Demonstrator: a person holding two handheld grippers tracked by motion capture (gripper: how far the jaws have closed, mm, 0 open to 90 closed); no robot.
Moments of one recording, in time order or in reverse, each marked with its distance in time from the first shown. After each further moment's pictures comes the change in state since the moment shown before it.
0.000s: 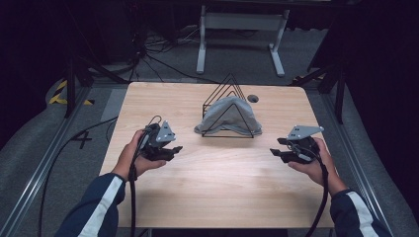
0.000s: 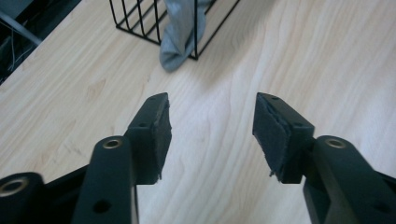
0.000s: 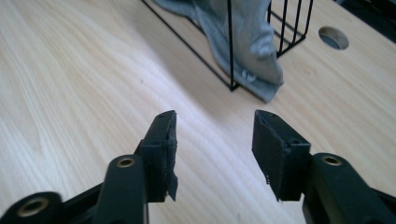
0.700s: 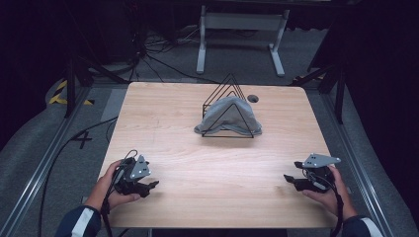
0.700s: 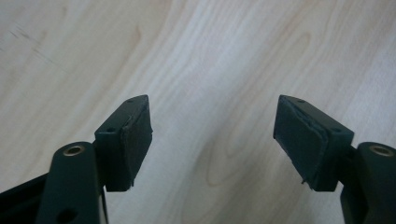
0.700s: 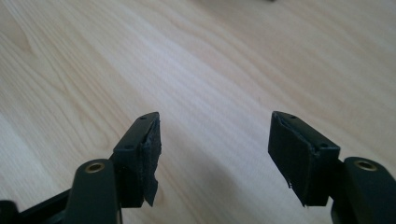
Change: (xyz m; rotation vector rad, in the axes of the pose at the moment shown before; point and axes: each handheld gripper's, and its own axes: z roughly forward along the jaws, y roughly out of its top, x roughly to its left) left arm -0.035 -0.101 -0.011 0.093 -0.034 -0.040; right arm 0.019 -0.092 -0.012 0.040 -0.034 0.110
